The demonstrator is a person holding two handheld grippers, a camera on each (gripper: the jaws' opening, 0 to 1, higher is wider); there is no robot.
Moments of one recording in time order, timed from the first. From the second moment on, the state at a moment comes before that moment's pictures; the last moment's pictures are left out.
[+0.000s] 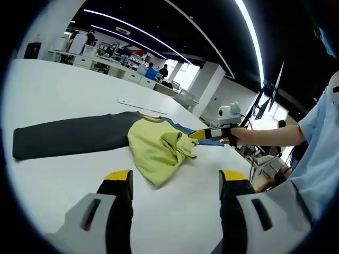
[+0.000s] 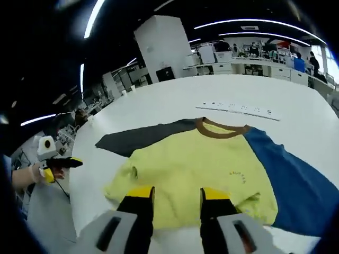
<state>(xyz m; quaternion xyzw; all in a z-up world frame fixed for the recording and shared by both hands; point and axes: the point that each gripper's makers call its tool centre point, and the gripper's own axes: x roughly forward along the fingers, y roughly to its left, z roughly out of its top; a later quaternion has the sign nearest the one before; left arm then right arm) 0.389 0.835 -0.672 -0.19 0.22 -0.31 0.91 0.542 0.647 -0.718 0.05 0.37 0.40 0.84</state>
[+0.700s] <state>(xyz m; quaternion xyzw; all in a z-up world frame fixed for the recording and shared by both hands) 0.384 0.831 -0.676 -0.19 0.22 -0.31 0.90 0.480 0.650 -0.742 0.24 0.46 0.36 0.78</state>
